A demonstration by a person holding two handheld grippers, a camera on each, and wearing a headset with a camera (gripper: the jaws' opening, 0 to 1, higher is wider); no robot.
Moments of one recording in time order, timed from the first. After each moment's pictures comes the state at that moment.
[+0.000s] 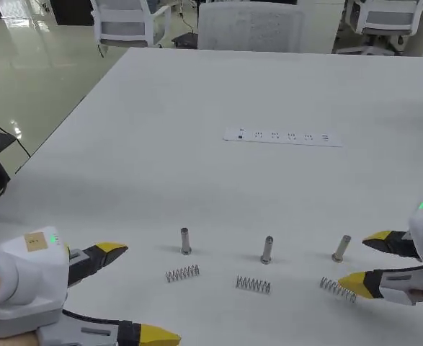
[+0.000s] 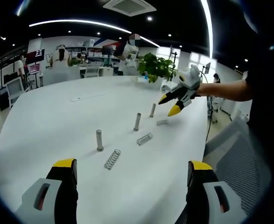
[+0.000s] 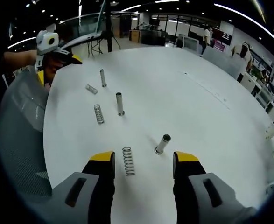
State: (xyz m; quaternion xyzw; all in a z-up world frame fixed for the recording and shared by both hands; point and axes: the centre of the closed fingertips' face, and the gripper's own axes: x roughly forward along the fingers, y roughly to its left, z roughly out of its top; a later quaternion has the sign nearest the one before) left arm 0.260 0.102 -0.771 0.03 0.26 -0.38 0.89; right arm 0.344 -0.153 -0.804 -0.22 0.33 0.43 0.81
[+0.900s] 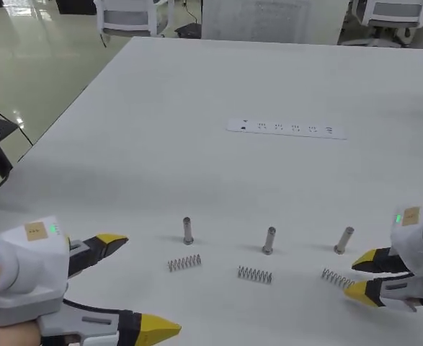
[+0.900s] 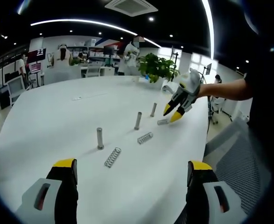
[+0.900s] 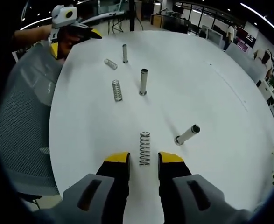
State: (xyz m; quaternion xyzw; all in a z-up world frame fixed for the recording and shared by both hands) left arm 0.257 0.104 -0.774 0.03 0.26 -0.37 0.89; right arm 0.320 -0.150 -0.838 -0.30 0.38 0.49 0.73
